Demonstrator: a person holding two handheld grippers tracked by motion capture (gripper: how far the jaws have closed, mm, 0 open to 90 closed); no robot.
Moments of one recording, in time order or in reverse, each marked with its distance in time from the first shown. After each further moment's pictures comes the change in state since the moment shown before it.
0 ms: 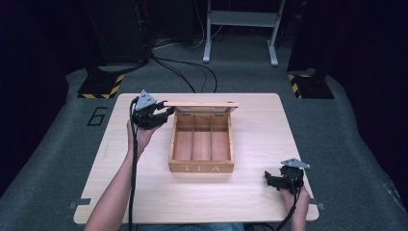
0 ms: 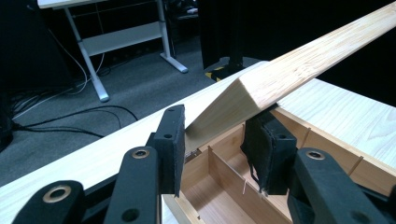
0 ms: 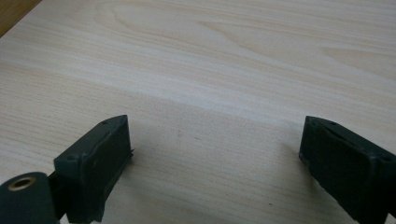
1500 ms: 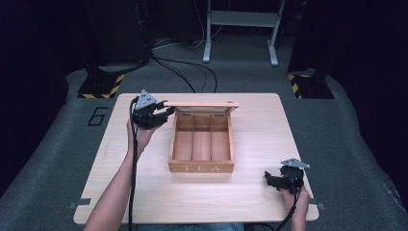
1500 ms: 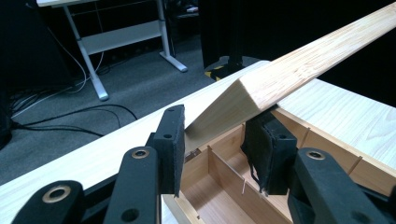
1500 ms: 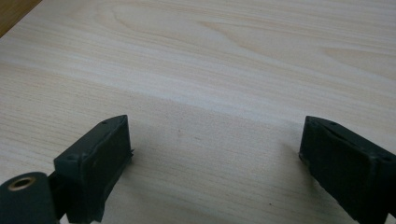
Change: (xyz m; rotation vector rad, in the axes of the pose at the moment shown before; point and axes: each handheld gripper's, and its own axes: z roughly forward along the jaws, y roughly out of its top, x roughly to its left) left arm 0.001 0.001 0.000 0.003 0.000 -0.001; right arm 0.000 0.000 0.000 -0.001 0.000 -0.004
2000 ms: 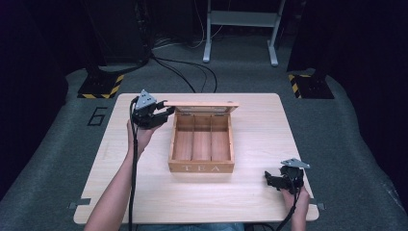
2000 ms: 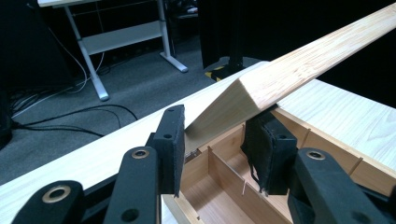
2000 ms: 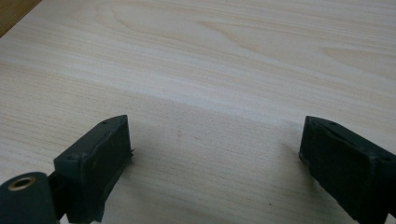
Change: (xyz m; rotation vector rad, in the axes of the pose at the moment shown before) left arm 0.000 0.000 0.000 -0.004 0.003 -0.005; right arm 0.000 0.000 0.000 0.000 0.000 -0.001
